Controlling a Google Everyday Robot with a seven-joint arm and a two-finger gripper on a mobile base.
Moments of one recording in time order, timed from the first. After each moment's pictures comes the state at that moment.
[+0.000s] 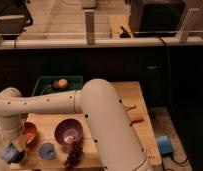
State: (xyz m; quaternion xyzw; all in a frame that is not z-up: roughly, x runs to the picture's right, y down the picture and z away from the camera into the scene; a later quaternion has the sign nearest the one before) arm -0.412 0.263 0.673 -0.35 -0.36 -0.49 0.71
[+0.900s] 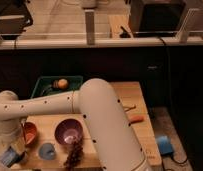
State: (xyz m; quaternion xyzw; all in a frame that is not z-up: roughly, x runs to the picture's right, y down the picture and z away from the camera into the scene) arm -0.413 0.272 0.672 -0.35 -0.35 -0.51 0.71
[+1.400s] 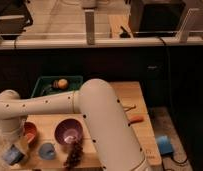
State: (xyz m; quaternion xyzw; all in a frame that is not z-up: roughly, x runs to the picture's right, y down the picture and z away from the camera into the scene) arm -0.406 0.269 0.681 -0.35 -0.35 -0.51 0.71
